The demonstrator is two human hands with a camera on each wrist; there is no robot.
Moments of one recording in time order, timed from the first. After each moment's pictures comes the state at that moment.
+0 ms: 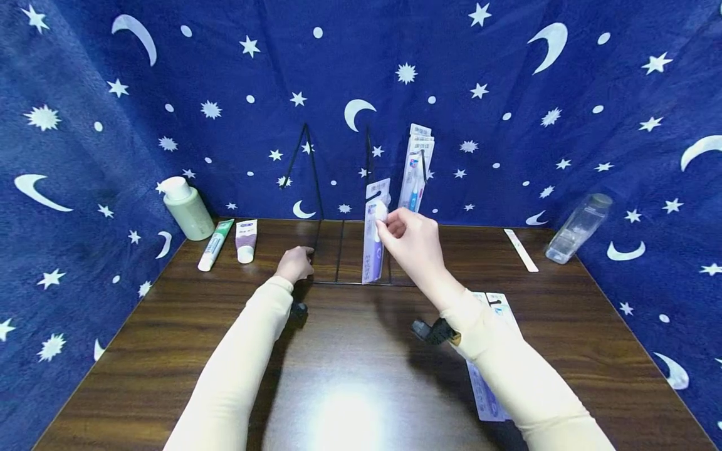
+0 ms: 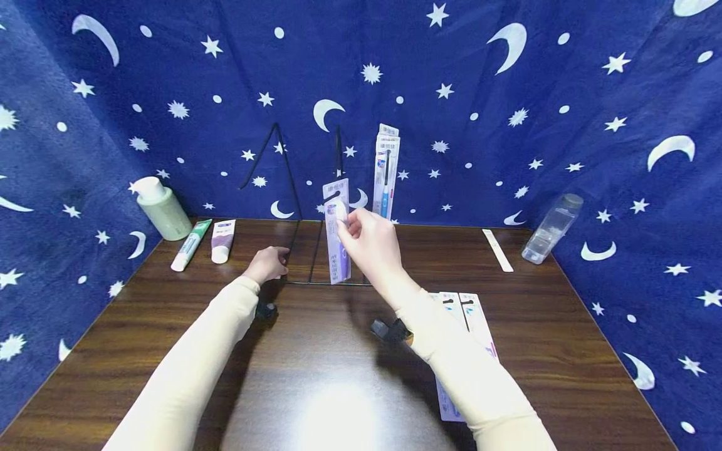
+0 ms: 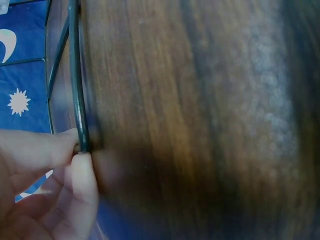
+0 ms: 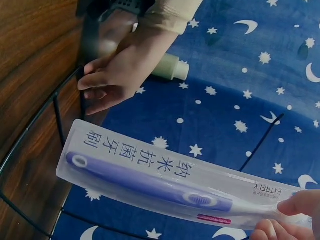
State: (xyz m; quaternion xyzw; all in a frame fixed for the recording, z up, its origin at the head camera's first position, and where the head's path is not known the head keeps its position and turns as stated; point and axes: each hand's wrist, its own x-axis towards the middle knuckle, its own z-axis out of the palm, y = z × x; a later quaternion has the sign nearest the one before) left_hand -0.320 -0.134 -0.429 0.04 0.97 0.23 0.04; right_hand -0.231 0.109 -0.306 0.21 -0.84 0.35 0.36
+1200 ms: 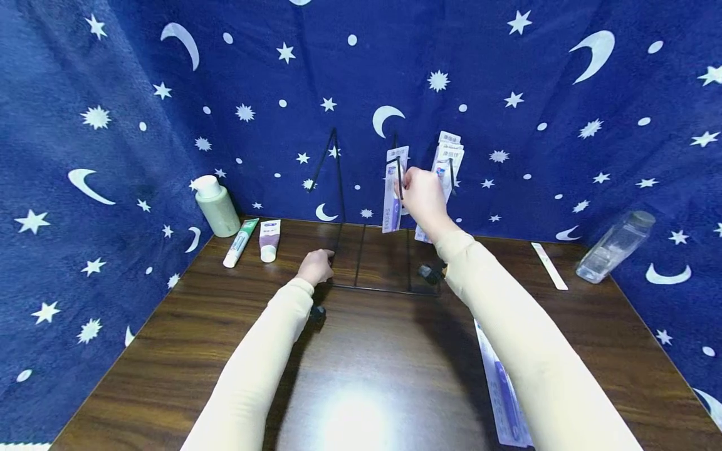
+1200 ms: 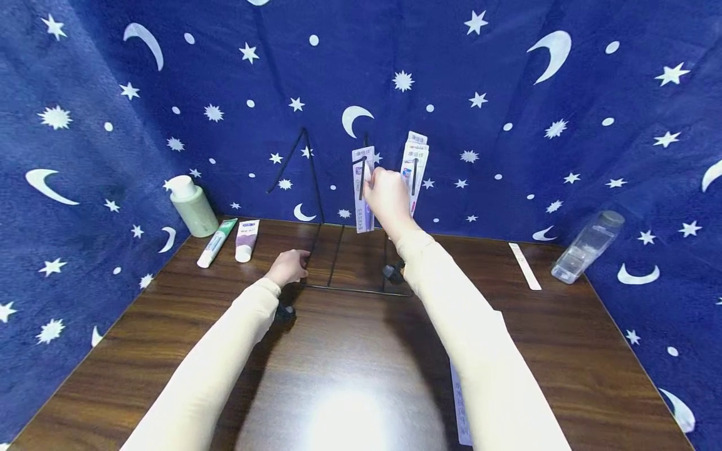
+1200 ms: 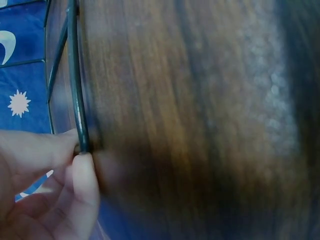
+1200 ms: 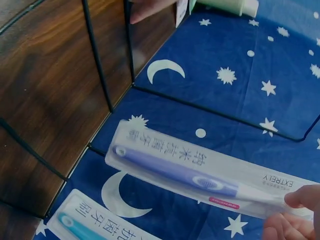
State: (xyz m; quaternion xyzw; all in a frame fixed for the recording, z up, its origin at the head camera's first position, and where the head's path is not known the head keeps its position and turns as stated) left_hand -0.323 -0.133 -0.432 0.04 0.98 0.21 0.04; right_hand -0.346 0.096 -0.286 0.15 -0.91 0.23 0.31
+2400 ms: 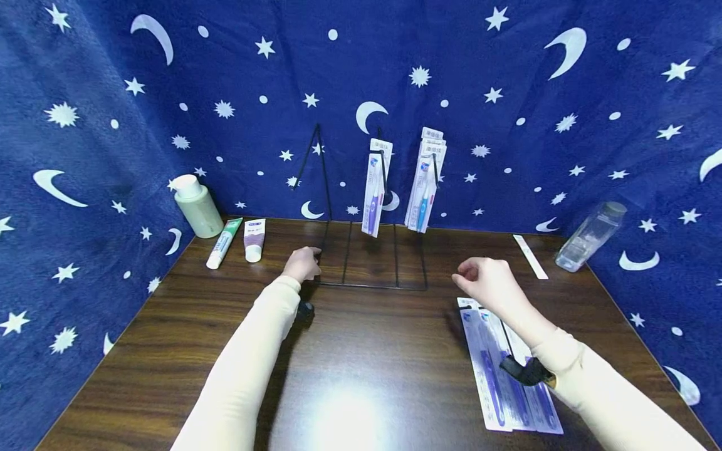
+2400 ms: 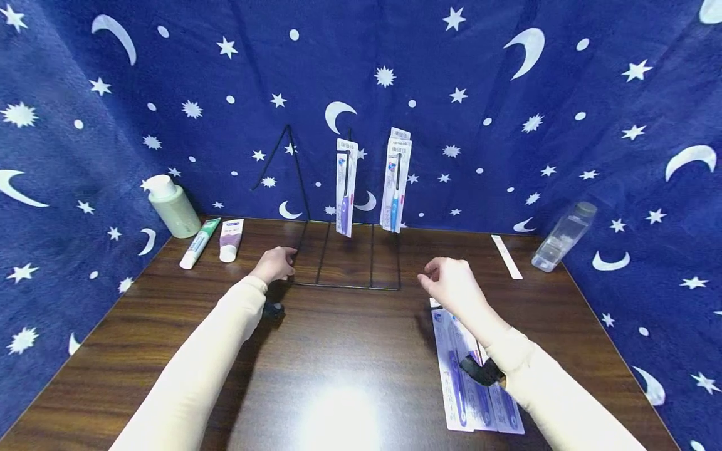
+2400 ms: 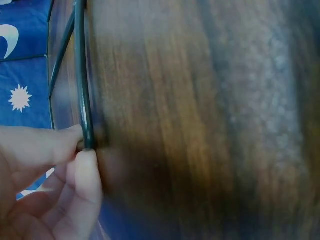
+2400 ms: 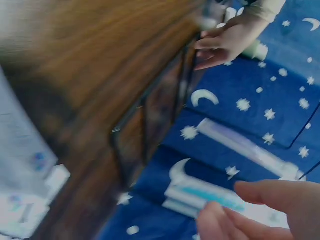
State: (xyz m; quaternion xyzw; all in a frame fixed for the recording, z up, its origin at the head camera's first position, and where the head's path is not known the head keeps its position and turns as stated) left_hand -0.325 -0.135 -0.432 0.03 0.96 0.25 0.06; right_hand -0.205 0.221 -0.343 0.13 -0.96 0.21 0.14
